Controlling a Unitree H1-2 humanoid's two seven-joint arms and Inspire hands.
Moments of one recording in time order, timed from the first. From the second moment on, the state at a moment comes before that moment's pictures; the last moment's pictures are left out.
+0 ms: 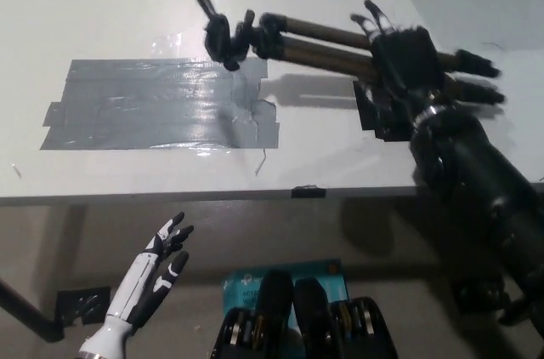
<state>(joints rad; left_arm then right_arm) -0.10 0.21 -0.09 0.28 0.16 -0.38 -0.09 -0.93 -0.25 0.53 0.92 -0.87 0.00 -0.38</state>
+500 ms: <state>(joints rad) -0.11 0.21 -0.10 0.28 0.16 -0.38 -0.09 -0.89 -0.31 0.49 0.93 -0.82 -0.02 -0.27</state>
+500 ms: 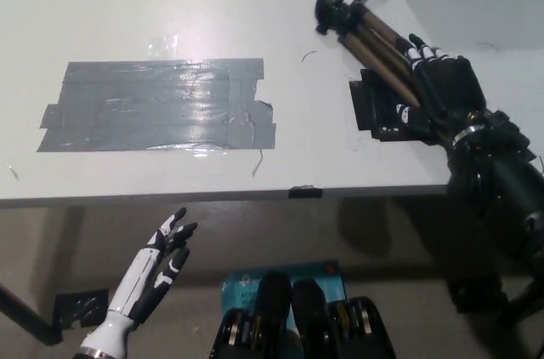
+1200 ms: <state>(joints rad) -0.11 0.21 -0.11 0.29 0.16 -0.38 -0.09 -0.84 -0.40 0.39 0.42 -0.54 0.04 0.16</state>
